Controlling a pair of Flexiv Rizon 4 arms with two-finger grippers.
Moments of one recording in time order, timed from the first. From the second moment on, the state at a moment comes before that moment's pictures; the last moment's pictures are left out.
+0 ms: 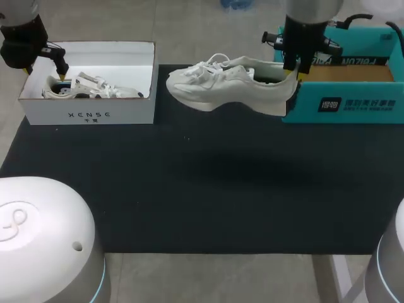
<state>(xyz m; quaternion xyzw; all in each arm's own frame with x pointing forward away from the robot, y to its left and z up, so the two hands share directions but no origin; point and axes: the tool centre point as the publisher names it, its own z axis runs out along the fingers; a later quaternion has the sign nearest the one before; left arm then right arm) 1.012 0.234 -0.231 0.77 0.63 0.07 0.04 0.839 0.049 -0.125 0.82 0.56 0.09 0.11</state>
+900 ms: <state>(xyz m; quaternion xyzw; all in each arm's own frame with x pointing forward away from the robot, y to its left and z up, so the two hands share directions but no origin) 1.012 0.233 -0.231 0.77 0.63 0.07 0.04 0.808 0.048 -0.202 0.84 0.53 0.06 0.04</state>
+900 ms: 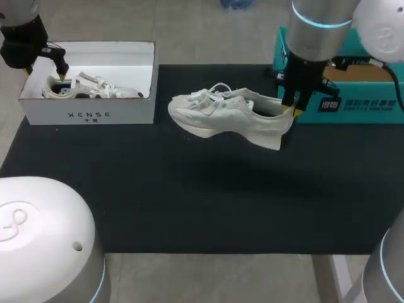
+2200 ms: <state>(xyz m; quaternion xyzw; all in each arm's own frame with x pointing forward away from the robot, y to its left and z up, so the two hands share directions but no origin) 1.012 0.233 -0.231 0.77 0.63 0.07 0.04 0.802 0.063 -0.334 0.78 0.63 0.02 0.04</state>
